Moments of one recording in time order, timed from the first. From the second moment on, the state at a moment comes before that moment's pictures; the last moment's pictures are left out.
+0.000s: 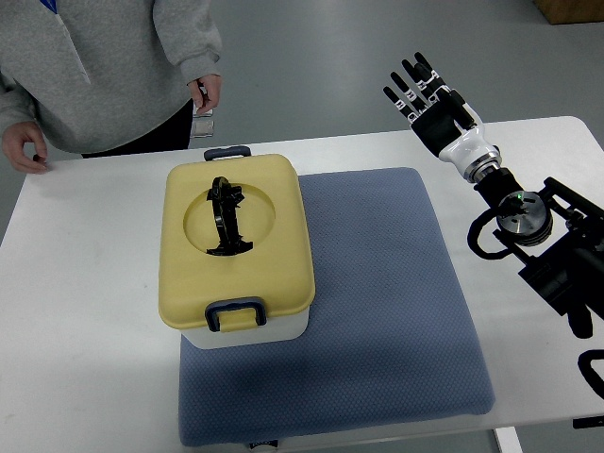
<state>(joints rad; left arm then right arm) 0.00 0.00 -0.02 -0.25 0.01 -0.07 0.06 0.75 -0.17 0.85 0.67 0.20 0.43 0.19</state>
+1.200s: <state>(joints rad) 0.00 0.00 -0.02 -0.27 0.02 -0.08 0.06 1.60 -0.33 0.40 1.24 -1.12 0.61 0.06</state>
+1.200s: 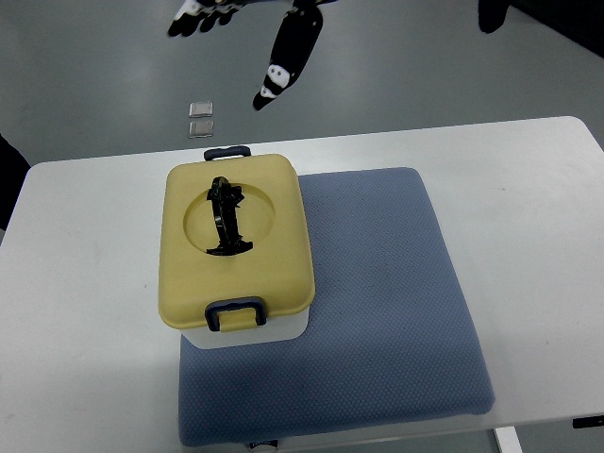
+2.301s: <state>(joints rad) 0.00 0.00 -0.02 -0.27 0.02 -0.08 0.06 1.32 -0.19 0.53 1.31 -1.71 0.61 0.10</state>
